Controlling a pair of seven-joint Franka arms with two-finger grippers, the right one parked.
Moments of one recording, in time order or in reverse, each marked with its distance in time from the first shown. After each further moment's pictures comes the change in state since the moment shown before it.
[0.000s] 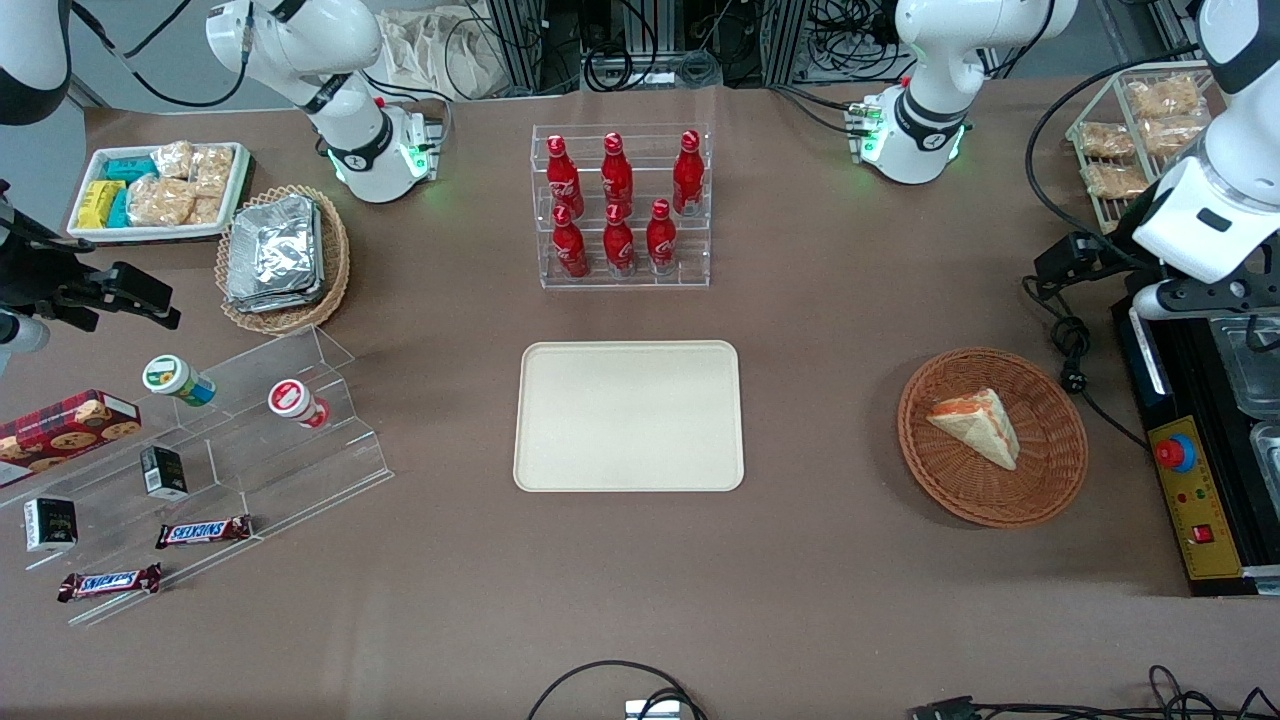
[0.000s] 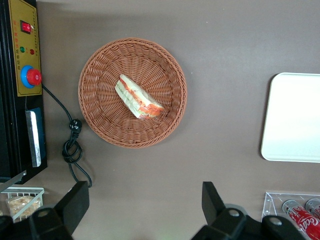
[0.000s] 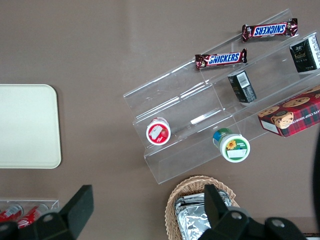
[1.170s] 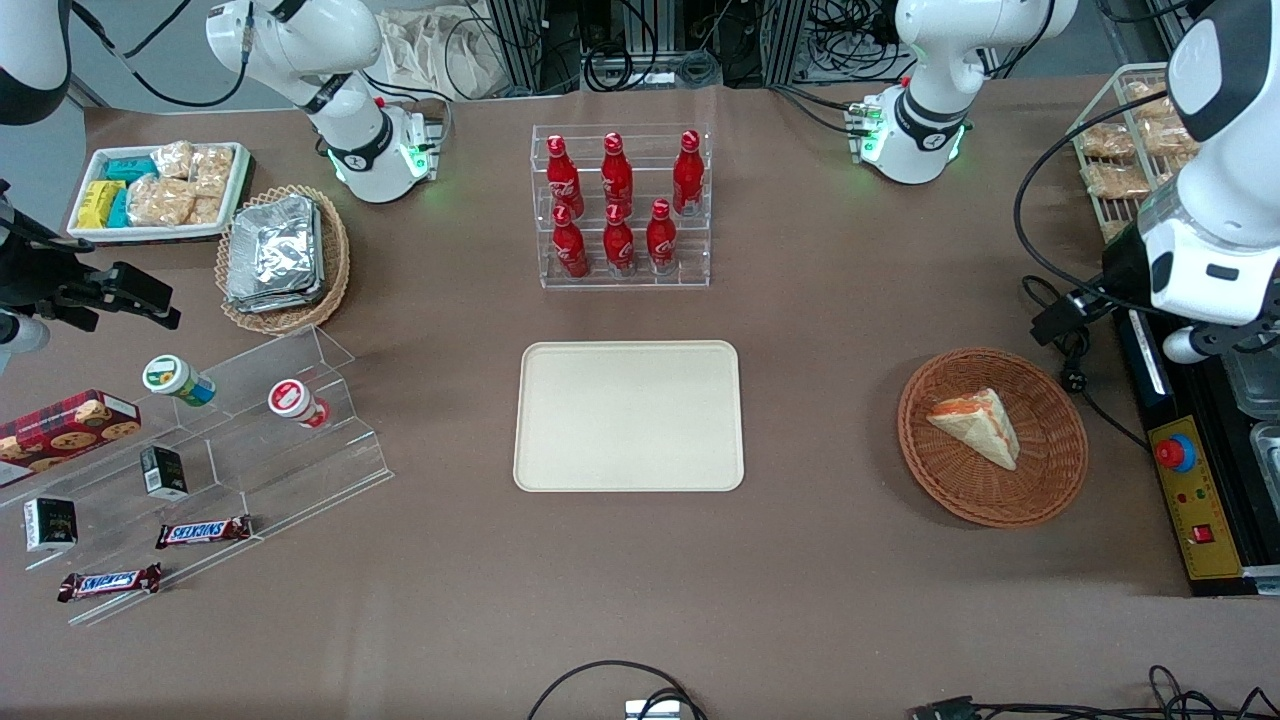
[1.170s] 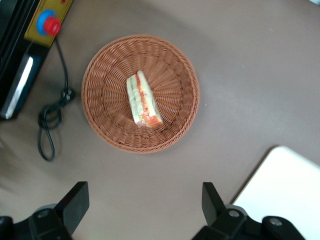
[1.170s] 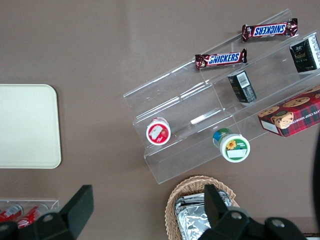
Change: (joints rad) arm 0.001 0.036 0.001 -0.080 0.002 0.126 -0.542
